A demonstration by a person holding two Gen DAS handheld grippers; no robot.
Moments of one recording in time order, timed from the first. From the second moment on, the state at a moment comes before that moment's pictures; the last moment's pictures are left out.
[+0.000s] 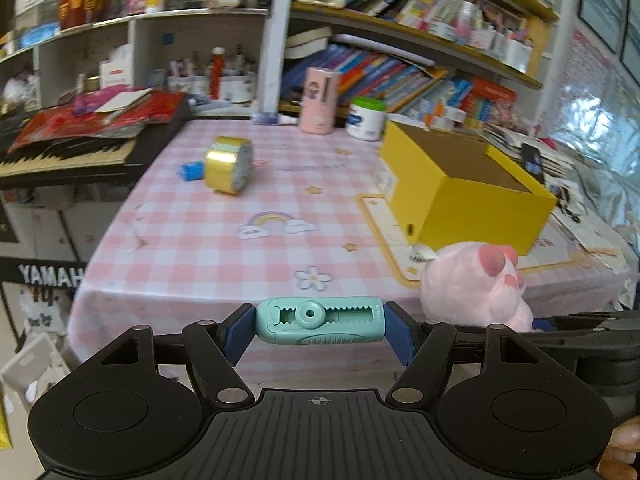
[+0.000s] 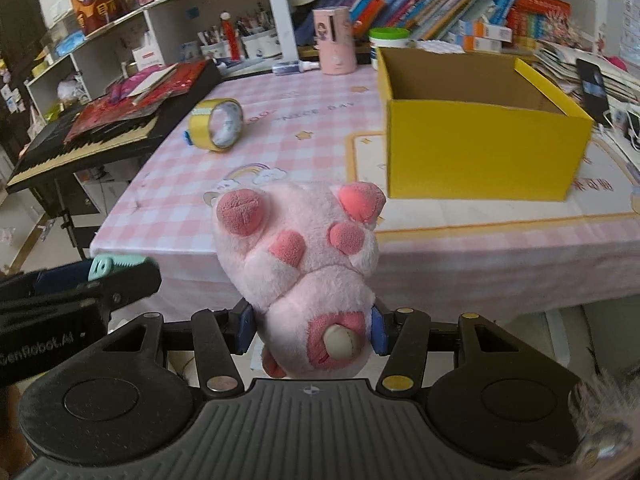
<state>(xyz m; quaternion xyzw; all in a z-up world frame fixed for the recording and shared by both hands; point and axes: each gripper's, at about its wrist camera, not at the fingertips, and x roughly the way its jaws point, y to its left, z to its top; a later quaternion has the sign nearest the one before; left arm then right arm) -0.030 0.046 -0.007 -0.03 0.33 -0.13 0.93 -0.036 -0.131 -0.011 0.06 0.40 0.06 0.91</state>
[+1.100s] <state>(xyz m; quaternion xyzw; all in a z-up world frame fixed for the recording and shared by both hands) 0.002 -0.096 0.001 0.03 0.32 -0.26 0.91 -0.041 -0.267 -0.008 0.11 0.40 -0.06 0.91</state>
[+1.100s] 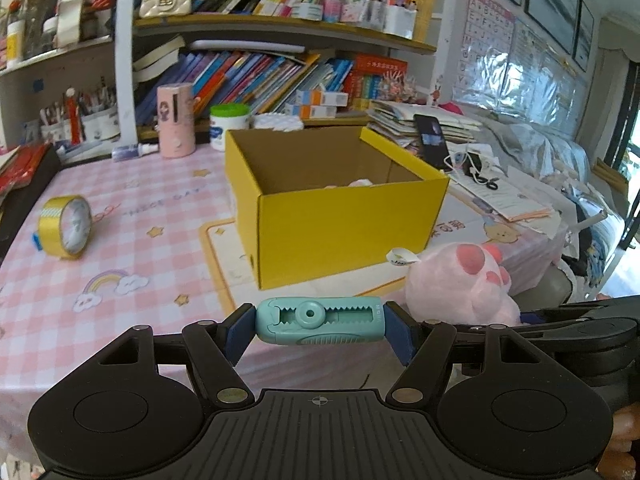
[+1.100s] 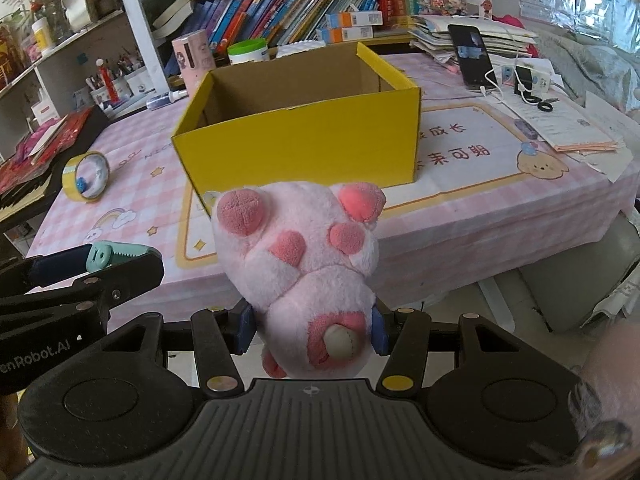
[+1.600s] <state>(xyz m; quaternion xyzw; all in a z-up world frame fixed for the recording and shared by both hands) 0.036 -0.136 0.028 0.04 0.26 -0.27 0.93 -0.011 -0.307 0.016 0.09 0.36 -0.07 0.93</state>
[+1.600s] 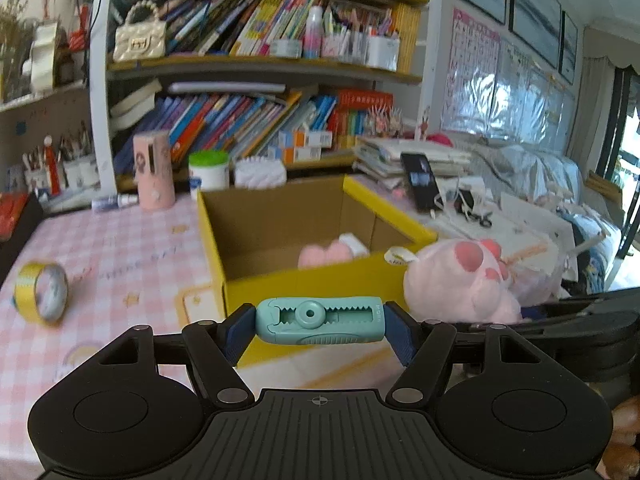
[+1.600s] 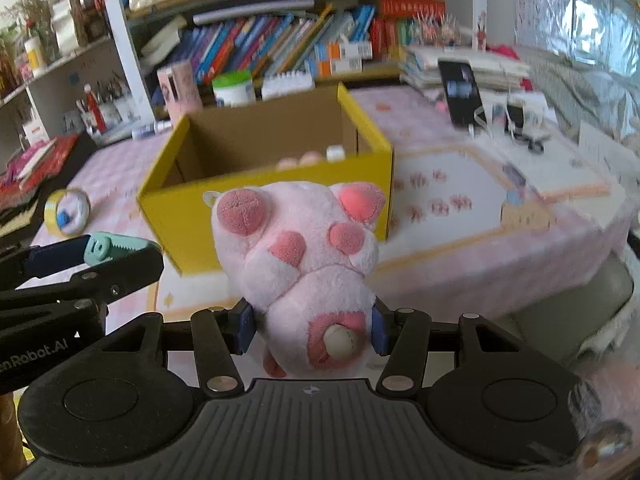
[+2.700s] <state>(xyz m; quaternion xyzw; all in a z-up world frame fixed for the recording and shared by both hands) 0.171 -0.229 -0.013 0.07 0.36 -0.16 0.92 0.212 -0.364 0.023 0.01 0.38 0.15 0.91</state>
